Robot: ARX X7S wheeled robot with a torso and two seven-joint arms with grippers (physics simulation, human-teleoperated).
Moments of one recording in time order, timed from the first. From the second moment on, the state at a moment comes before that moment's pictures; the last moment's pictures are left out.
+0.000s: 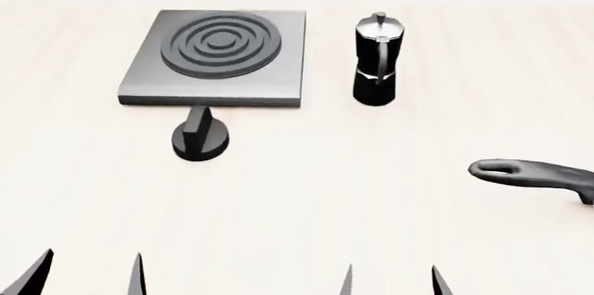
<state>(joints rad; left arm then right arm) 0.01 -0.10 0.11 0.14 -0.06 0.00 -0.11 -0.02 0.09 -0.10 -0.15 0.07 0.02 0.11</state>
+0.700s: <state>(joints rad) -0.12 -0.11 0.17 0.17 -0.09 -0.15 -0.17 -0.01 0.12 -0.16 -0.15 0.08 0.03 0.15</state>
